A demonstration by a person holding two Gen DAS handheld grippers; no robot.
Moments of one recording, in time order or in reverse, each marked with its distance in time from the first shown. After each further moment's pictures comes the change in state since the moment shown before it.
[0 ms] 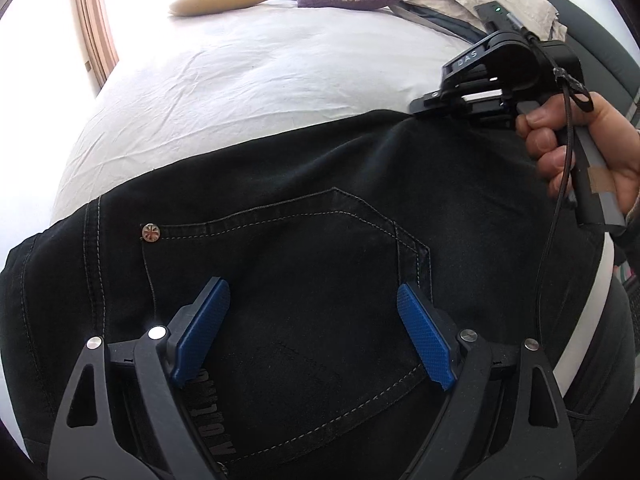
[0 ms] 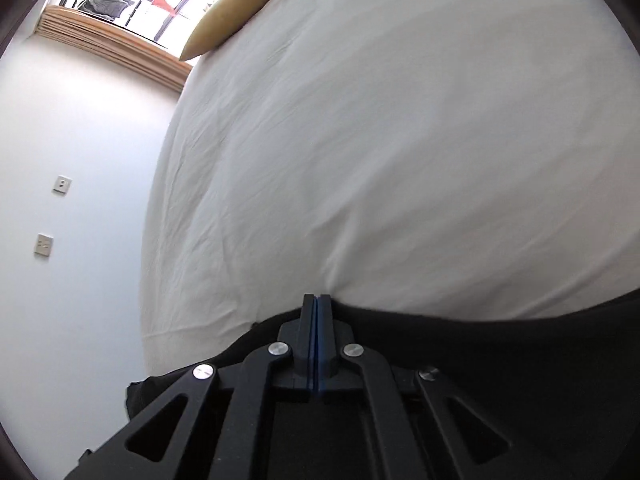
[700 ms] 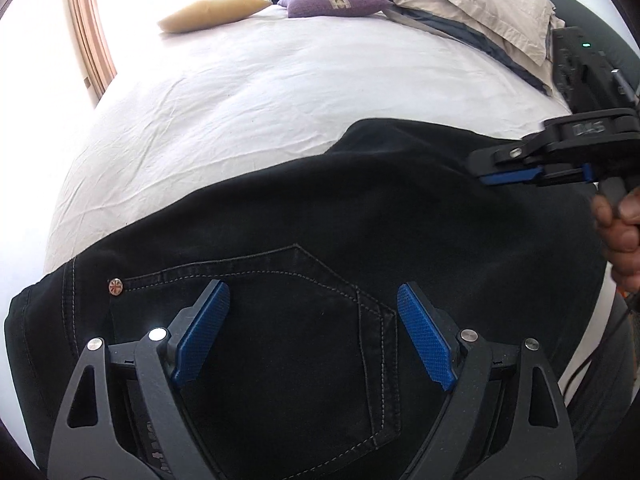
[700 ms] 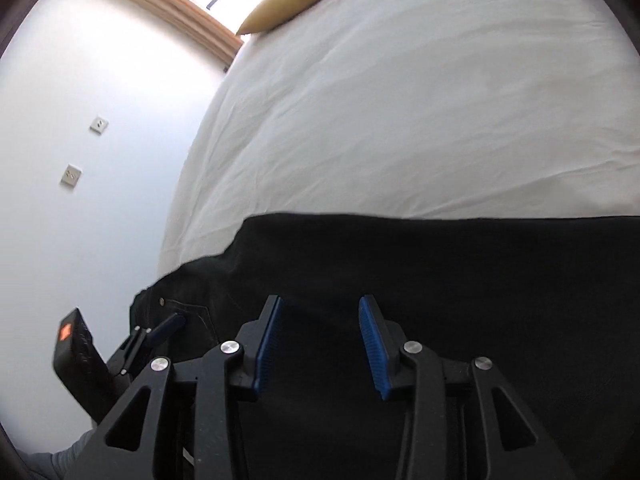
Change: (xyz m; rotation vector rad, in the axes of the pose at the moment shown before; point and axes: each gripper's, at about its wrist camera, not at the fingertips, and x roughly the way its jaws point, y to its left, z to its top) left arm 0.005 -0.031 0.034 0.034 -0.022 0.021; right arm -0.020 -0.038 -0.064 -0.133 0.155 0.153
